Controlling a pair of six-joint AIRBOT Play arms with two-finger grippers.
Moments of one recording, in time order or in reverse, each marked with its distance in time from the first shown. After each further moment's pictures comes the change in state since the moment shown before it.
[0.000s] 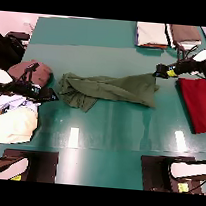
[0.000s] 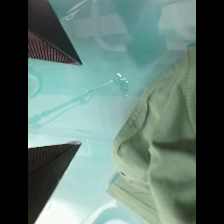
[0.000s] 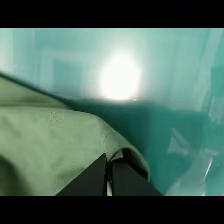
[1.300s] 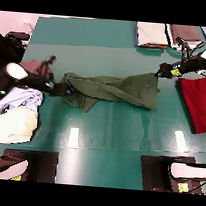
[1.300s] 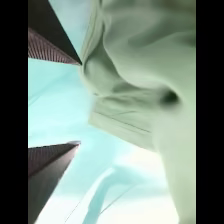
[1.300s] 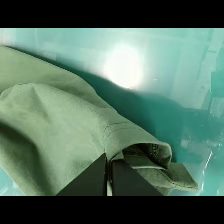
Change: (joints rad) left arm -0.166 -0.045 0.151 -0.091 0.053 0.043; right arm -0.002 0.068 0.000 -0.004 0.102 0.000
